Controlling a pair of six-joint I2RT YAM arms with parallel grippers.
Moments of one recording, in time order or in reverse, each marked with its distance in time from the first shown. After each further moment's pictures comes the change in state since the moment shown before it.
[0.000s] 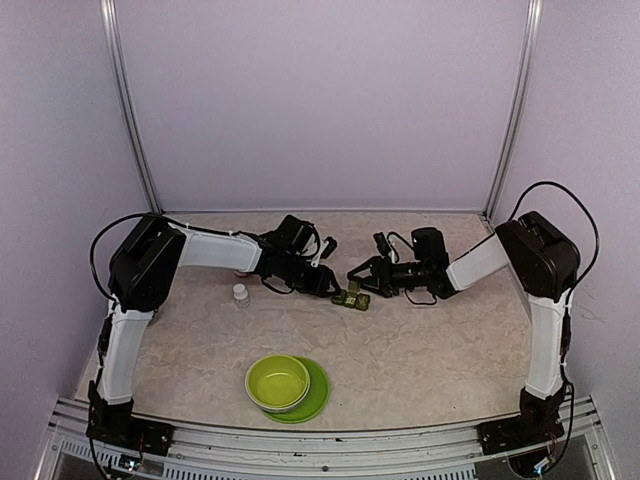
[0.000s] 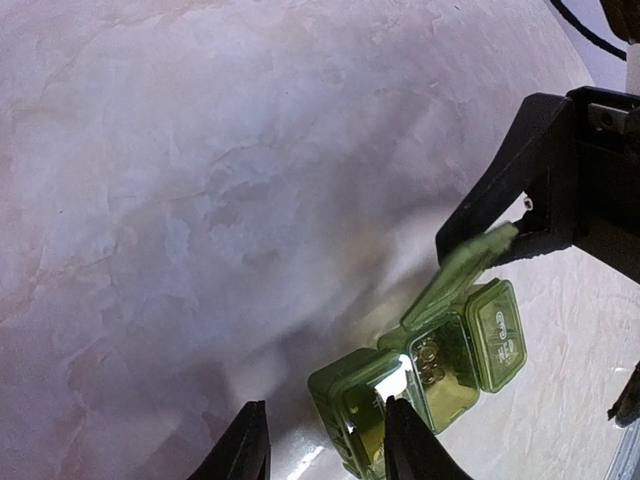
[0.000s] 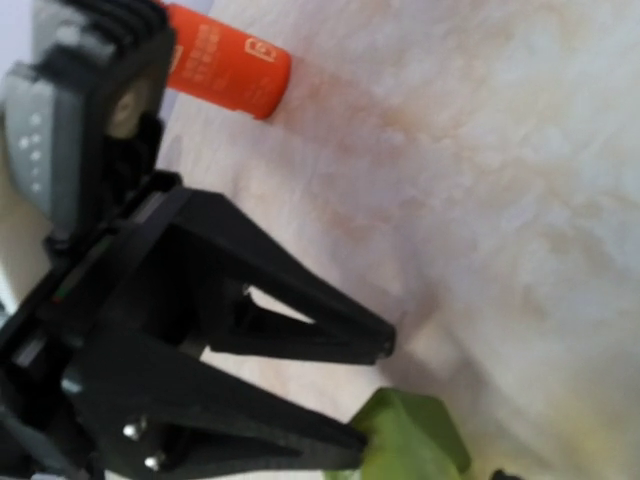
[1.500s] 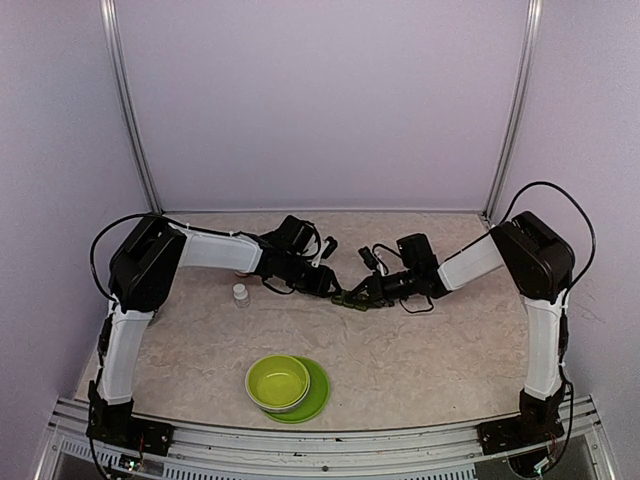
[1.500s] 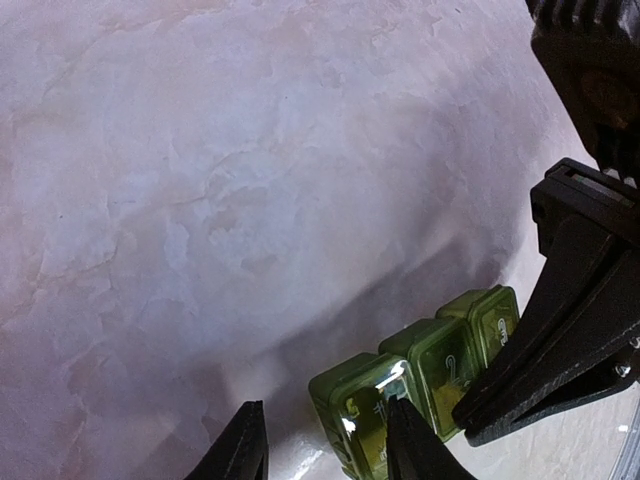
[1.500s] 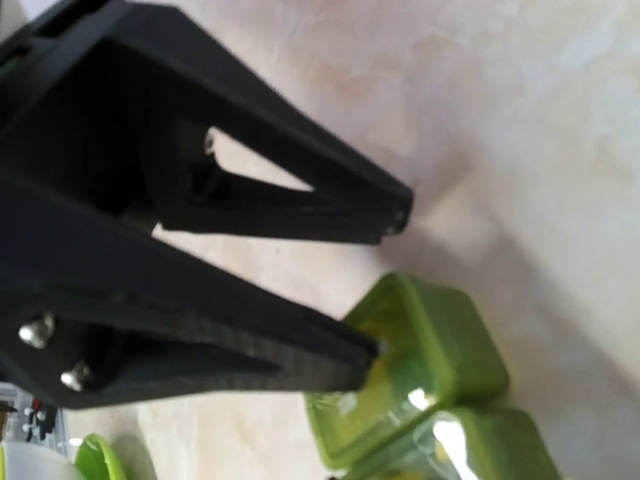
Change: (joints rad) left arm -0.004 0.000 -0.003 0.010 -0.016 0.000; right arm 0.064 0.016 0.041 -0.235 -0.026 -0.192
